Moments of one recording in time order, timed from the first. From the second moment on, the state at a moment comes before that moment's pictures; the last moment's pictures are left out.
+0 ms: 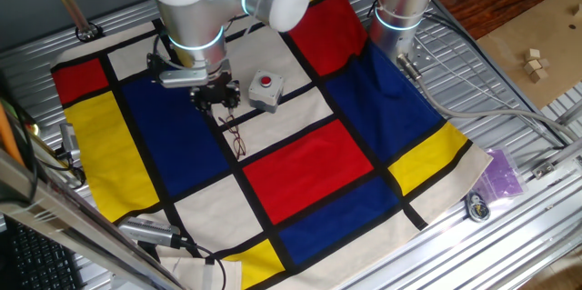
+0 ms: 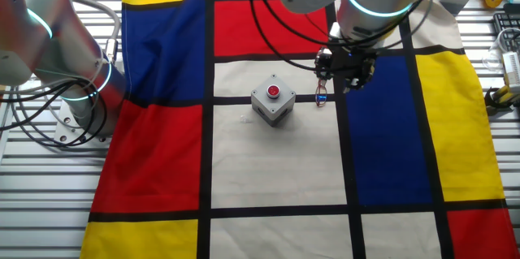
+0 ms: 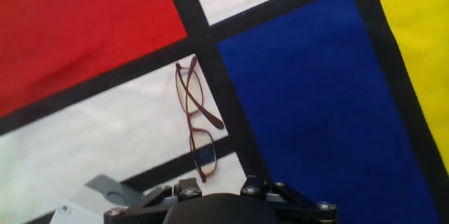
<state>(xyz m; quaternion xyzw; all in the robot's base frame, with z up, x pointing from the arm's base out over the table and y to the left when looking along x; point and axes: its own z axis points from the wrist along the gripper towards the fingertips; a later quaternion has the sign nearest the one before) 0.523 0.013 0.069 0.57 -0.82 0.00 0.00</state>
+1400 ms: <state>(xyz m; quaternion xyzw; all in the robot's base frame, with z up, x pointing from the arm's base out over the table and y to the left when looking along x) 0.505 0.011 0.029 0.59 -0.81 0.00 -0.01</state>
